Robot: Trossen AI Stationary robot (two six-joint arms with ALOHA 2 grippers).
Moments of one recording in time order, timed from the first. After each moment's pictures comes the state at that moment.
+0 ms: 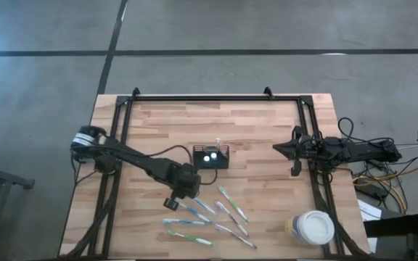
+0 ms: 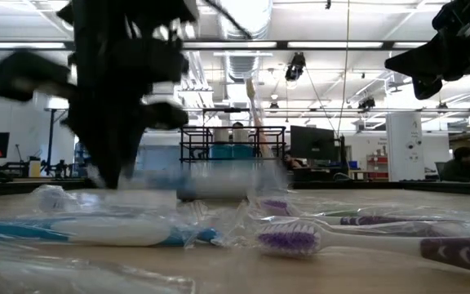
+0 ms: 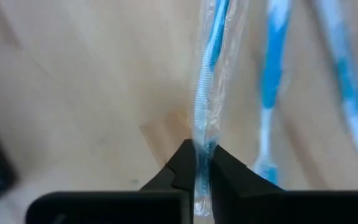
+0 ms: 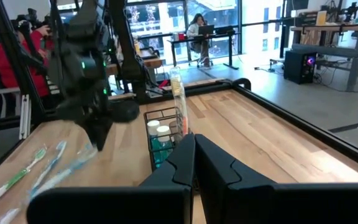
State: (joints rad) left arm -0.27 1.69 1.06 -0.58 0.08 0.16; right arm 0.13 0.06 0.13 -0.10 0.31 0.15
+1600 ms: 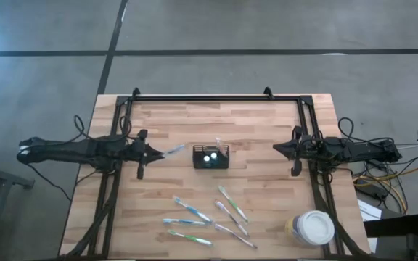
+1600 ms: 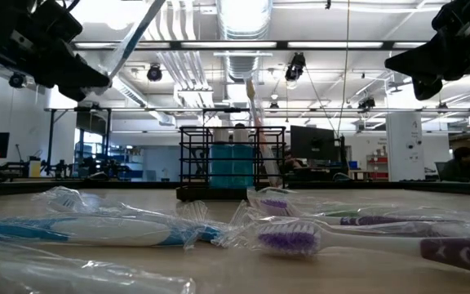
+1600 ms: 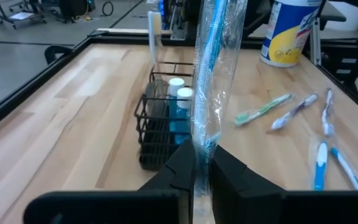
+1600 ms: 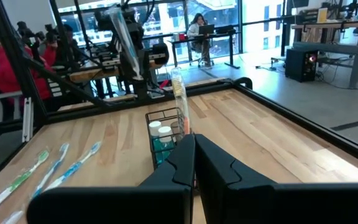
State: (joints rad) left arm -0.01 0.35 0.25 -0.15 -0.06 -0.05; right arm 0.13 0.06 0.13 -0.10 0.30 0.17
